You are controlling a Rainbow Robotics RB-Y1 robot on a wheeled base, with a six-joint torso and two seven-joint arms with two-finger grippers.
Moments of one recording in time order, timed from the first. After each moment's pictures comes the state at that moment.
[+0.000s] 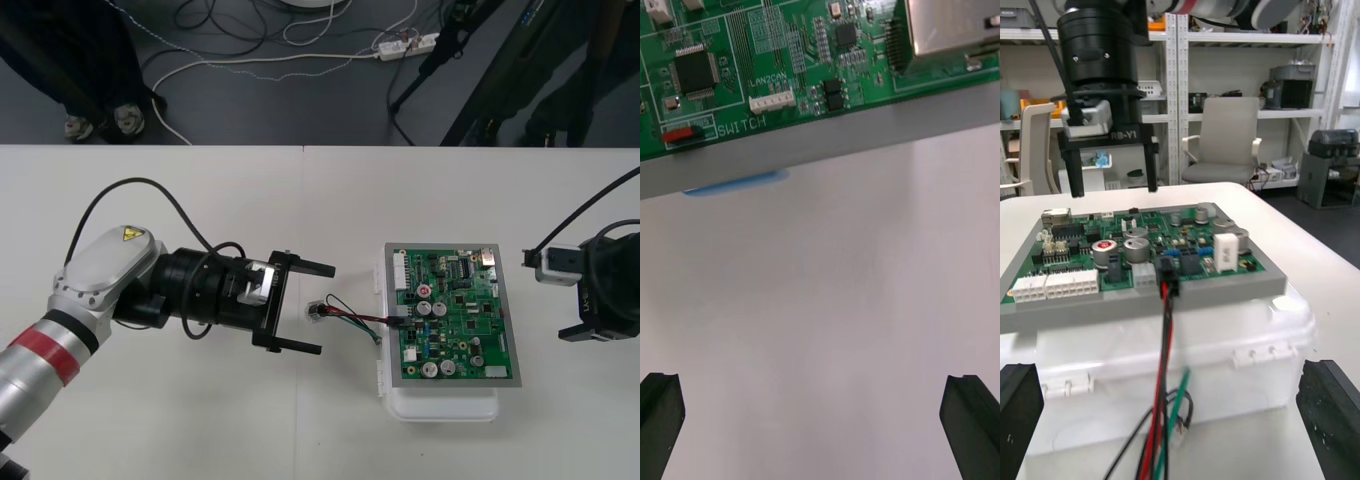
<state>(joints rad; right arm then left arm) -0.14 -1.02 0.08 -1.96 2.00 -1.44 -0.61 -0.47 0.49 -0.48 -1.18 -1.01 -1.35 -0.50</state>
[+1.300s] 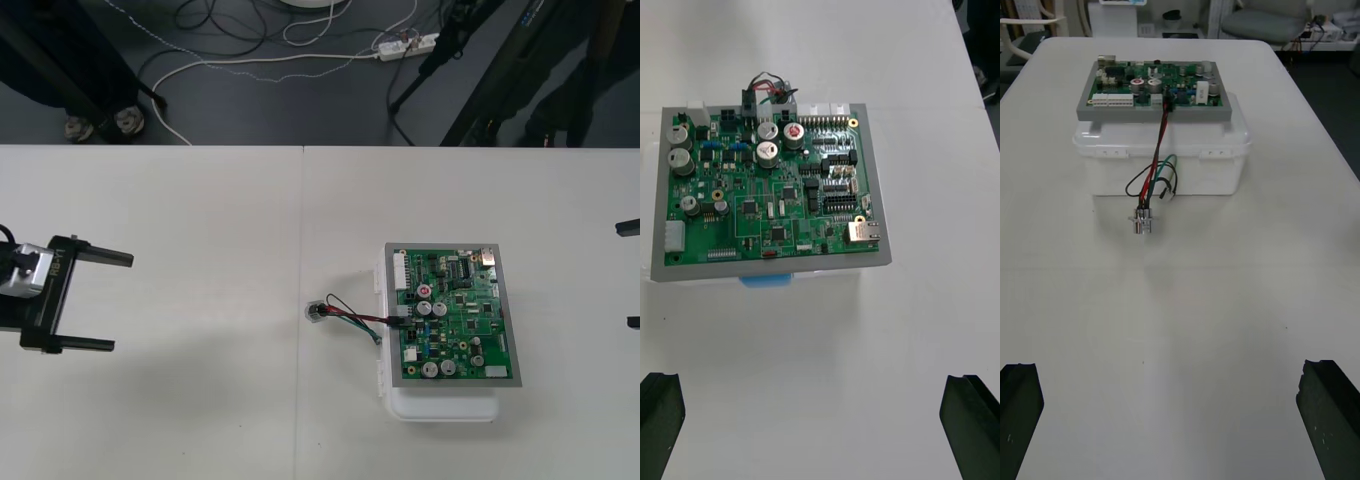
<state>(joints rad) 0.11 -1.04 -0.43 -1.95 1.37 -1.47 -0.17 -0.07 1.01 0.01 -1.63 -1.07 -1.44 -0.19</state>
